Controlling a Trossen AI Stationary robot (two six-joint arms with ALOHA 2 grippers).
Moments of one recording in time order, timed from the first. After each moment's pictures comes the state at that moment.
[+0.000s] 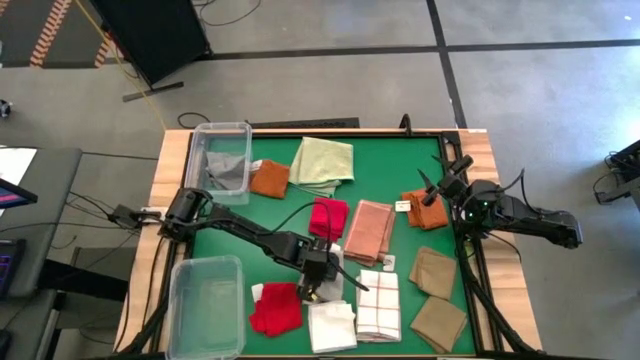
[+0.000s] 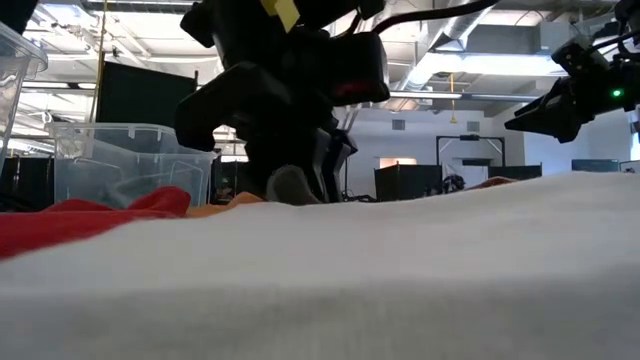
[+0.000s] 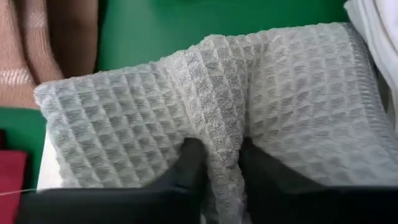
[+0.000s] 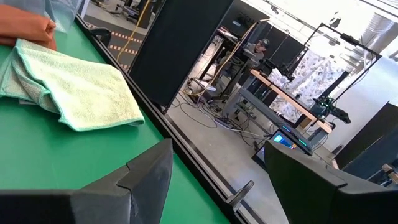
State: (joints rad) left arm -0.27 2.08 1.41 -0.44 -0.03 0.08; right arm -0.16 0.01 0.16 -0.24 0.75 -0.50
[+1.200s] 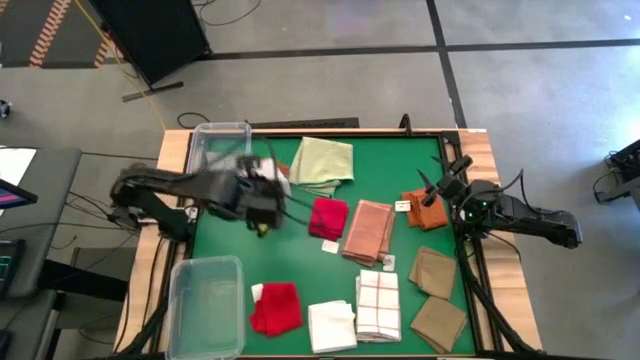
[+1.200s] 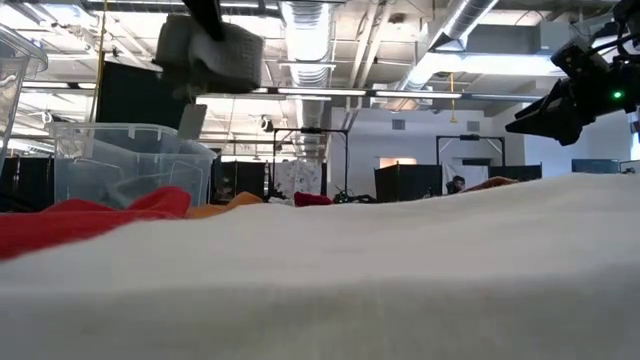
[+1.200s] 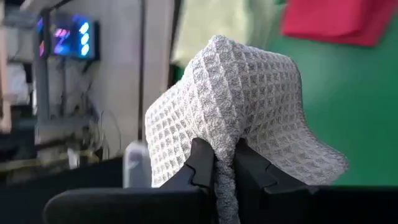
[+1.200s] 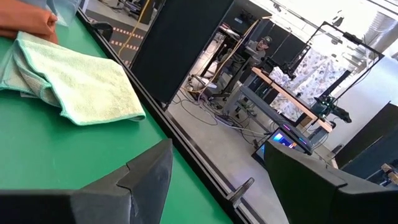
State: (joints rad) left arm -0.19 1.56 1.75 -1.56 -0.75 -0.19; right arm -0.17 0.01 0.16 -0.26 0.75 -0.50
